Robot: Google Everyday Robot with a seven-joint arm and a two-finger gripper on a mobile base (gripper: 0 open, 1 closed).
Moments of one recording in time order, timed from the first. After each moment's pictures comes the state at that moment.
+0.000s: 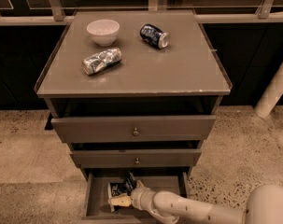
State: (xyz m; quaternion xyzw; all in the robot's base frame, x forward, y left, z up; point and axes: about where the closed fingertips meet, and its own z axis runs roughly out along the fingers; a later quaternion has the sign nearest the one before) arm 0.516 0.057 0.247 -0.20 0.85 0.32 0.36
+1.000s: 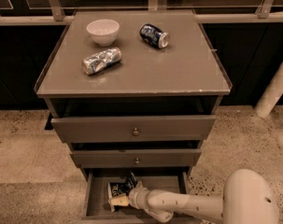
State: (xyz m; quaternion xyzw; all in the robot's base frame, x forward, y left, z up) arm 0.533 0.060 0.195 -0.21 0.88 0.26 0.34
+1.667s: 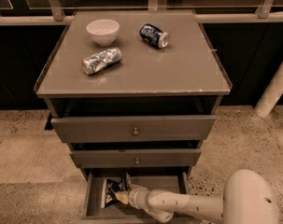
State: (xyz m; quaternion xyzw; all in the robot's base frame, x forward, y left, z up) arm 0.533 0.060 0.195 -0.21 0.88 0.26 0.34
